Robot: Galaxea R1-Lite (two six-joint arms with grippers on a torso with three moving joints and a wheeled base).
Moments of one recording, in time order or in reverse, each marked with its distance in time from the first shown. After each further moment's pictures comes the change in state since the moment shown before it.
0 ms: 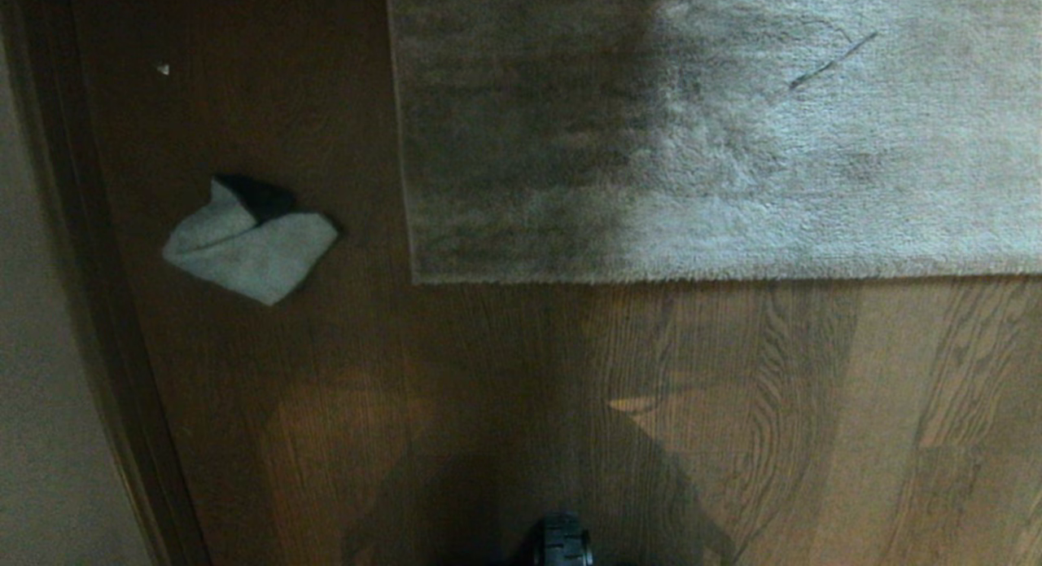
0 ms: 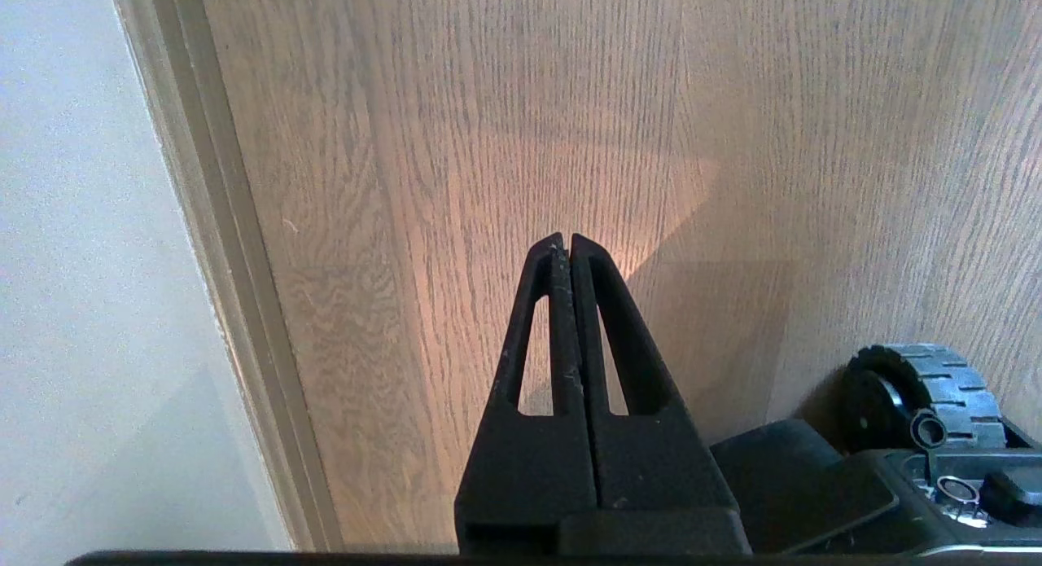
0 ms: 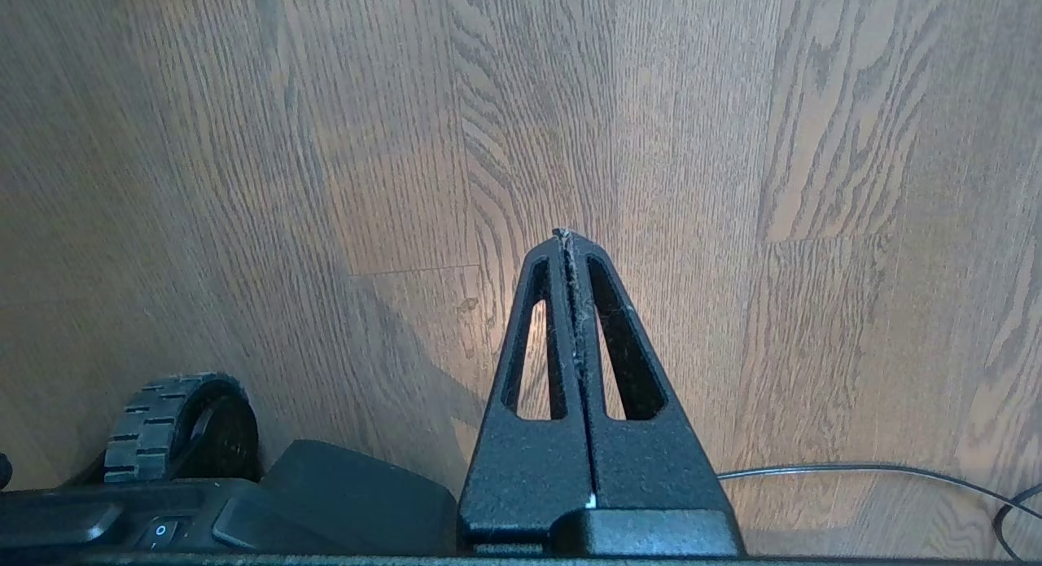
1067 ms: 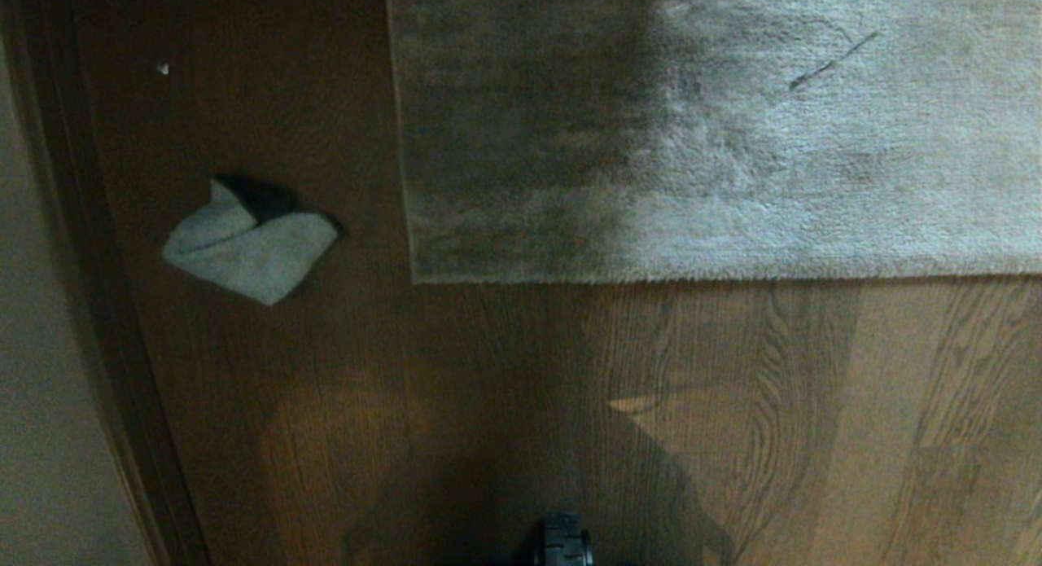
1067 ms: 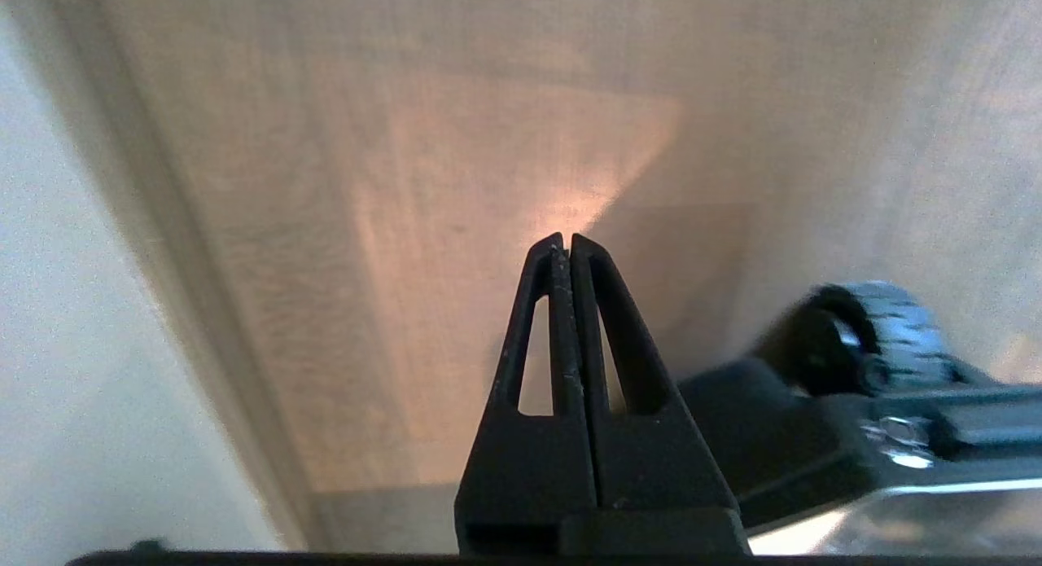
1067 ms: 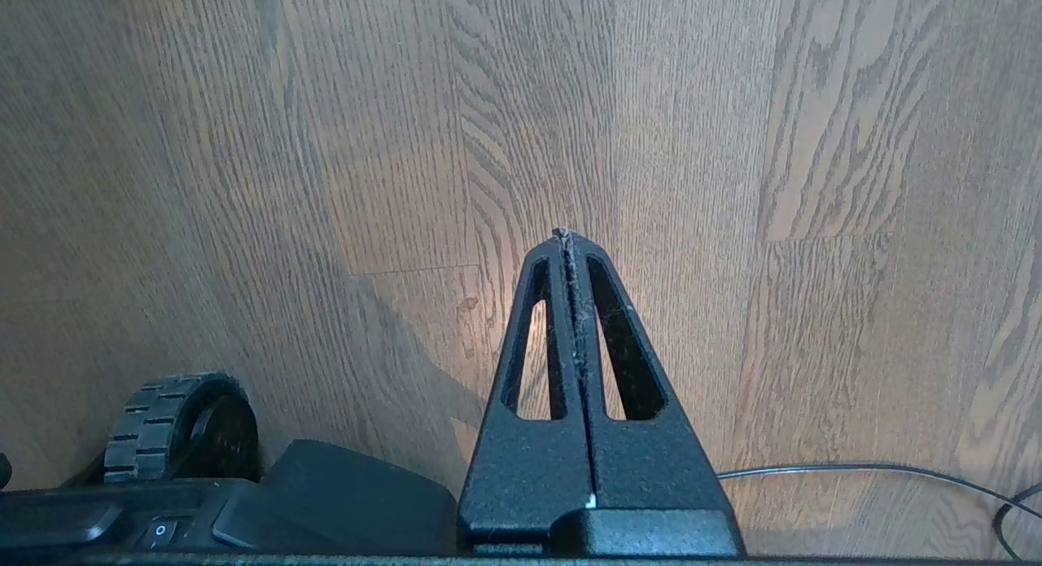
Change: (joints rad) left arm -0.003 0.256 0.012 -0.122 -0.062 -0.007; right arm 0.000 0.000 0.000 0.001 0.000 0.000
